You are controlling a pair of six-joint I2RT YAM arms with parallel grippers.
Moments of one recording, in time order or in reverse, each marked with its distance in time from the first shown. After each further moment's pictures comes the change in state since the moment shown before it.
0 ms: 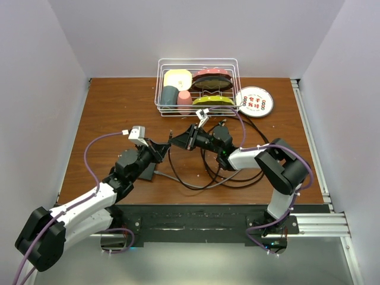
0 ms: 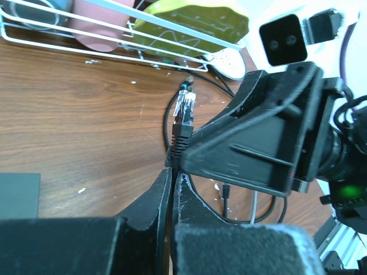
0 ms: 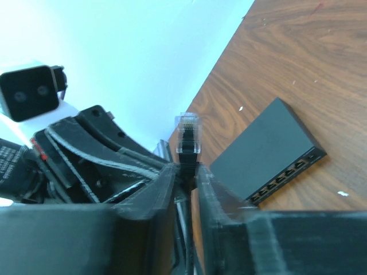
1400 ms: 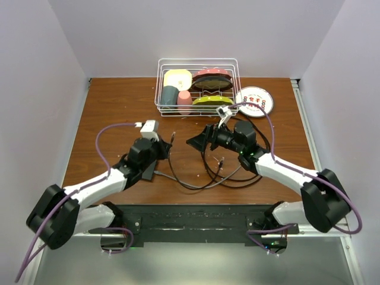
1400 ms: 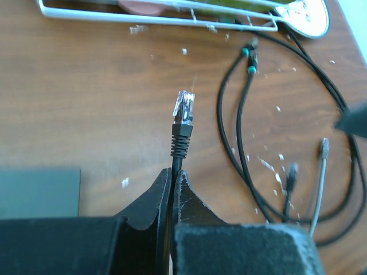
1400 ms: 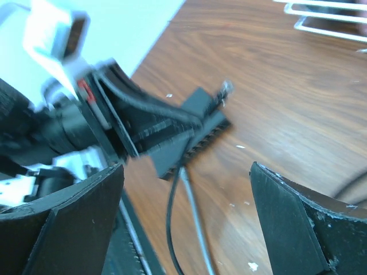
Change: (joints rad) left arm -0.006 0.264 0.207 -0.199 -0.076 0.142; right arm -0.131 -0.486 -0.085 -0.608 0.046 -0.403
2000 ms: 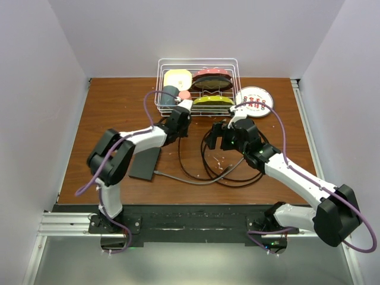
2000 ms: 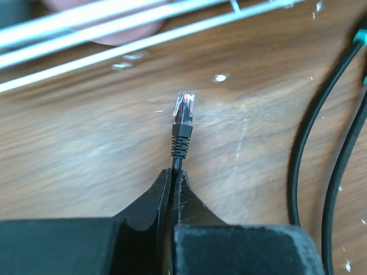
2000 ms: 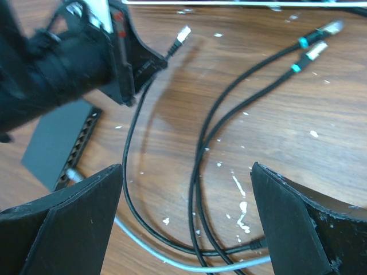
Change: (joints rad) left arm -0.009 0.764 0.693 -0.284 -0.092 0.256; right arm 0.000 -0.119 0.099 -0.552 0.472 -0.127
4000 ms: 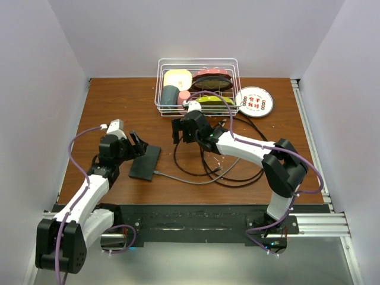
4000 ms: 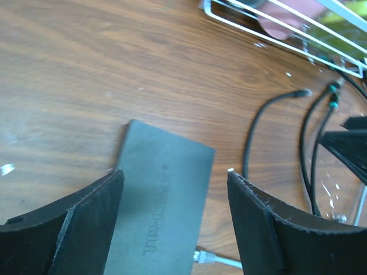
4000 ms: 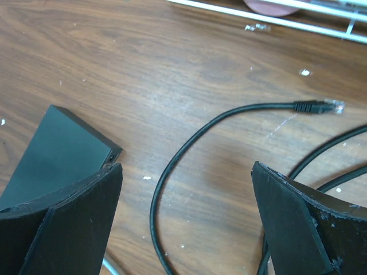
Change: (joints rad) left arm 0.521 -1.022 -0.780 -0.016 0.359 -0.240; right arm 0.232 0.600 0.456 0.027 0.192 -0.014
